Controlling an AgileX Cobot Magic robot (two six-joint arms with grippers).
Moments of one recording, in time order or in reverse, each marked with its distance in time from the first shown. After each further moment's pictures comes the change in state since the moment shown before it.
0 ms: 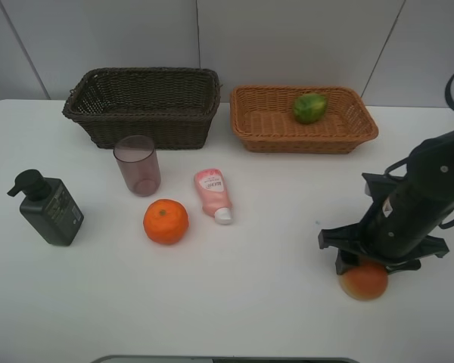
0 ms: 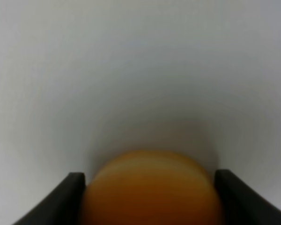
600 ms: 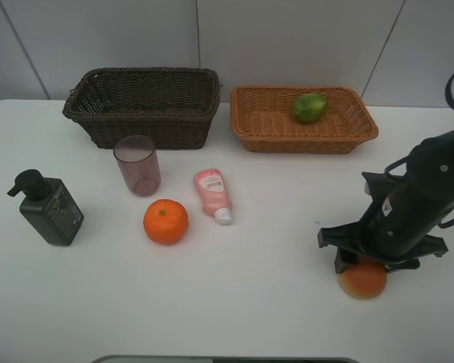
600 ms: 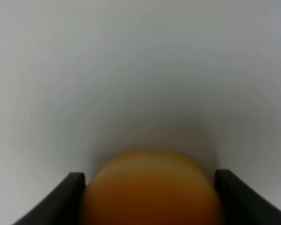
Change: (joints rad) left arm 0.000 0.000 0.000 0.000 0.000 0.000; right arm 0.000 0.000 -0.002 0.005 -0.005 0.000
